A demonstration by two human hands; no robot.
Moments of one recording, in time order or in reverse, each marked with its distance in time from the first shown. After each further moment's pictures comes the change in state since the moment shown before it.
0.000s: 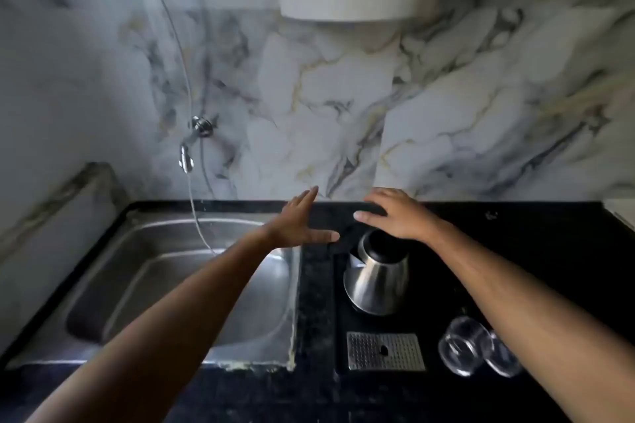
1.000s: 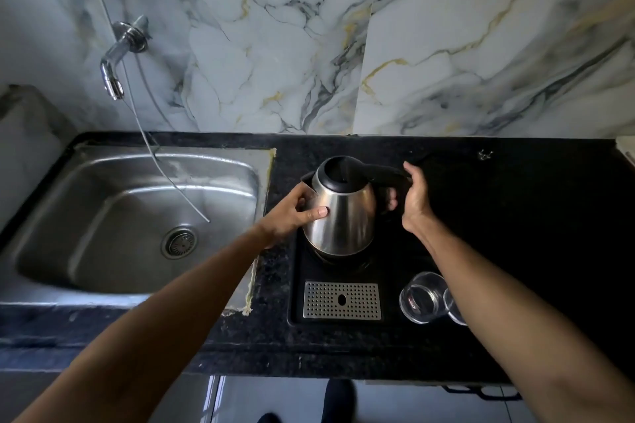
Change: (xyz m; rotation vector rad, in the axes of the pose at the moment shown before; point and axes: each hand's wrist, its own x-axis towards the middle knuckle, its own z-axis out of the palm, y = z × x) left_hand 0.038 -0.023 0.144 -0.728 -0.141 -0.142; right_hand -0.018 0.131 0.089 1.424 0.329 0.673
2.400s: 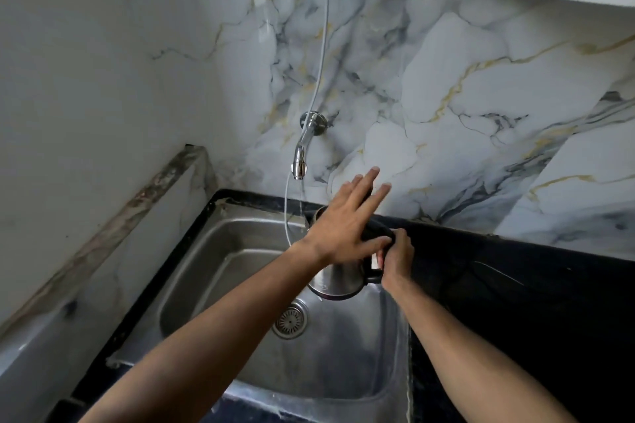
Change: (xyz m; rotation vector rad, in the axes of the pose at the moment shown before) left_hand -0.052 0.062 -0.288 1.049 0.394 0.650; right_hand 0.019 0.080 0.393 0.051 0.124 -0.068
